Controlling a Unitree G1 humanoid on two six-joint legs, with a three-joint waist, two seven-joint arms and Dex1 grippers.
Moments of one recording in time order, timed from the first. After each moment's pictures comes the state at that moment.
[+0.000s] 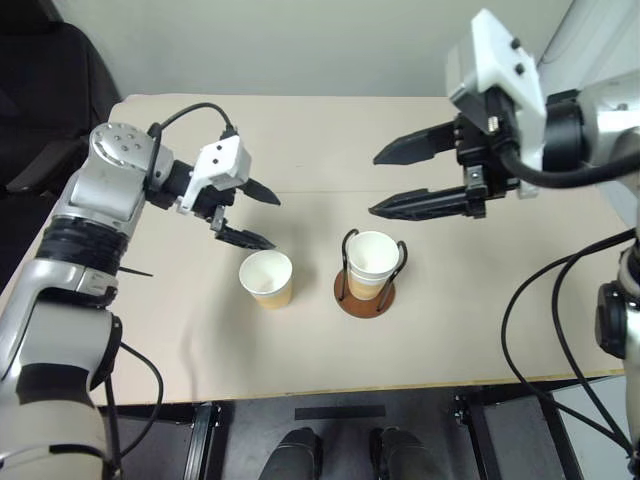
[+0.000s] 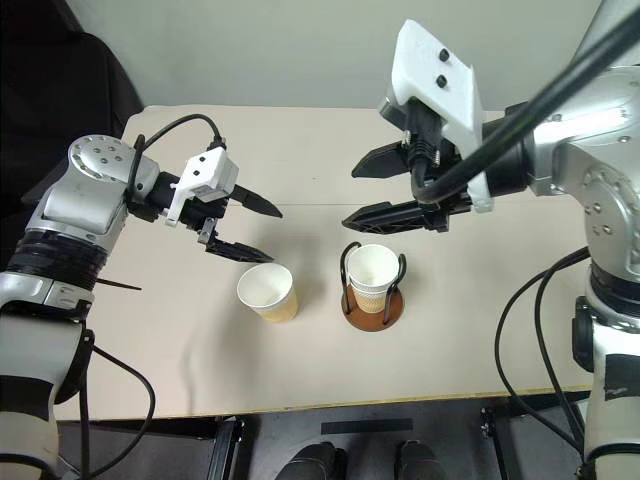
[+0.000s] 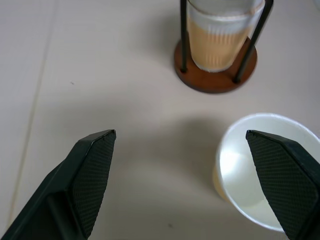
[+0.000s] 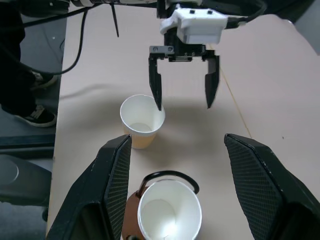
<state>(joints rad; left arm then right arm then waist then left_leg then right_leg) -1.16 0.89 -0.43 0.61 -0.28 0.09 -1.58 -1.26 -0.80 0.07 -0.50 0.50 1.36 1.18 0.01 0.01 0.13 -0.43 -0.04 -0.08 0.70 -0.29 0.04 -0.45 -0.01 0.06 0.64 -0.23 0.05</state>
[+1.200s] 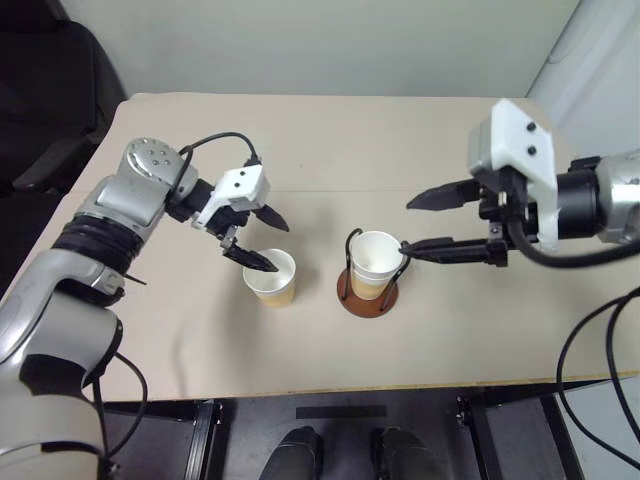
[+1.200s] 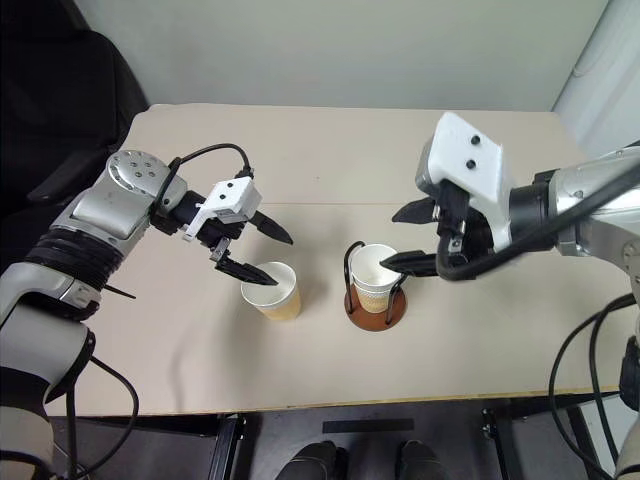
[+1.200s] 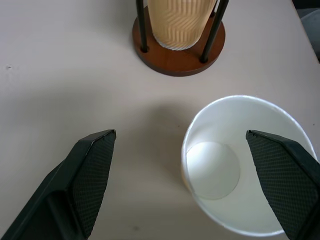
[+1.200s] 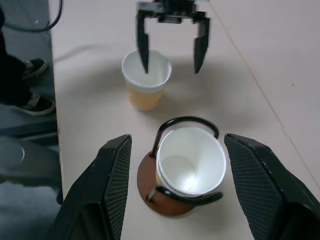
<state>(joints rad) -1.22 0.90 -0.71 0.67 -0.41 0.04 -1.58 -0.99 -1.02 0.01 -0.65 0.77 1.26 0.99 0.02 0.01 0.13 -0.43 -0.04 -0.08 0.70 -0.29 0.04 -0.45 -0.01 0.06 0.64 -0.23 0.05</state>
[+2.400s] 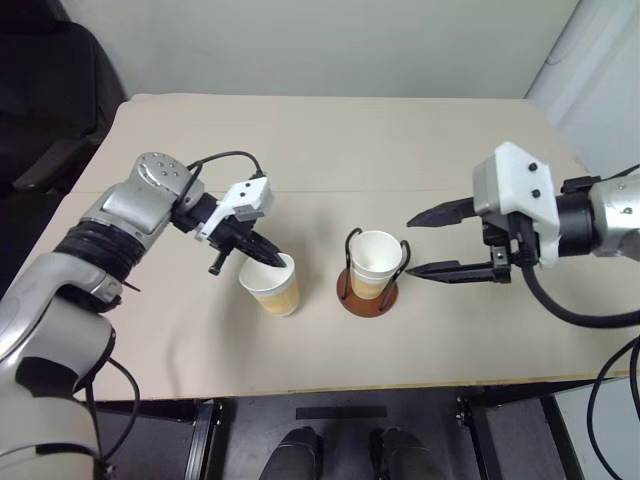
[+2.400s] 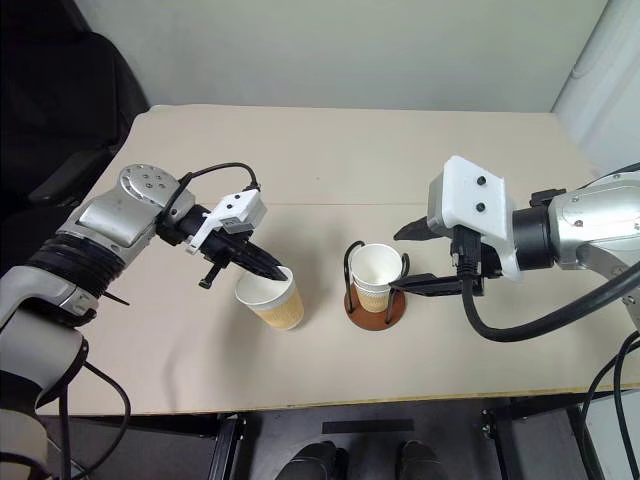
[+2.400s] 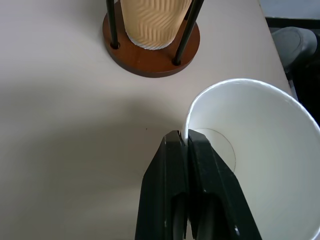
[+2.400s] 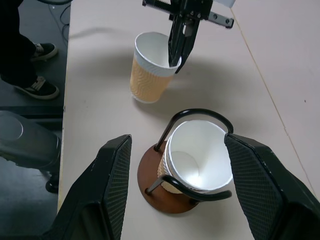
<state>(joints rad) -1.21 0.94 -0.80 0.61 -0.51 0.15 -1.58 -0.84 -1.07 0.04 -0.62 0.71 0.98 1.06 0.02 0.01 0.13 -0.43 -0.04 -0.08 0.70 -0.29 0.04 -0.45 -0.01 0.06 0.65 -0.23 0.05</state>
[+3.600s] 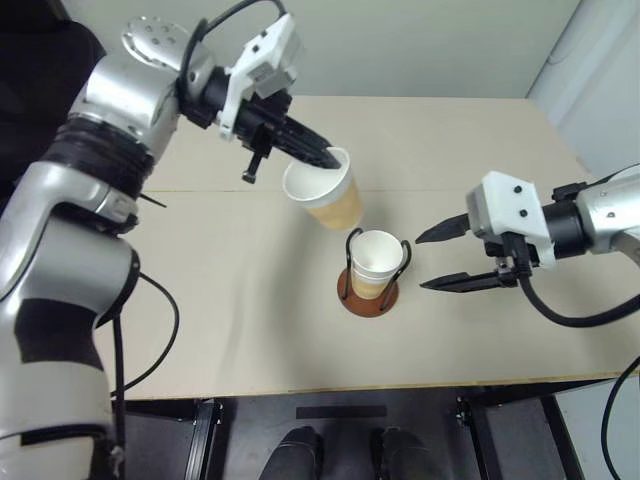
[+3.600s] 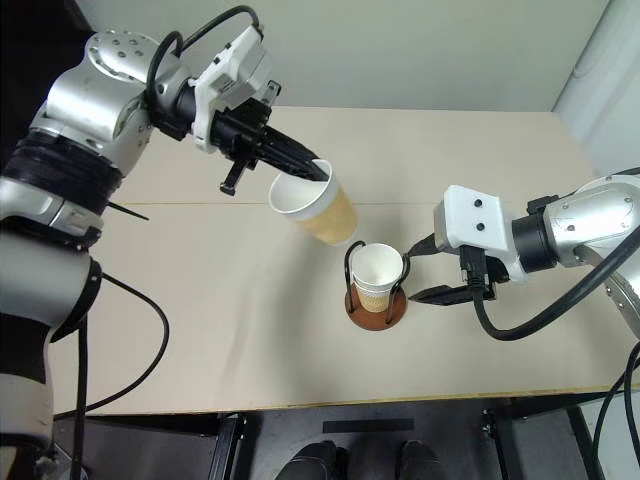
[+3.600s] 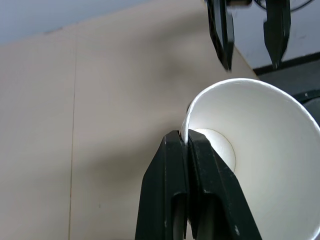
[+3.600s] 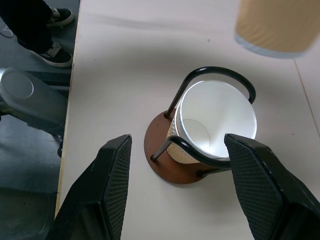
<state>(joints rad) -1.64 0.73 -0.75 0.81 -0.69 0.13 -1.58 -0.79 -1.12 0.14 -0.53 0.55 0.80 1.23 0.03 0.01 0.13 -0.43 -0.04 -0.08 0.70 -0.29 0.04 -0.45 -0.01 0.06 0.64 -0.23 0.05</state>
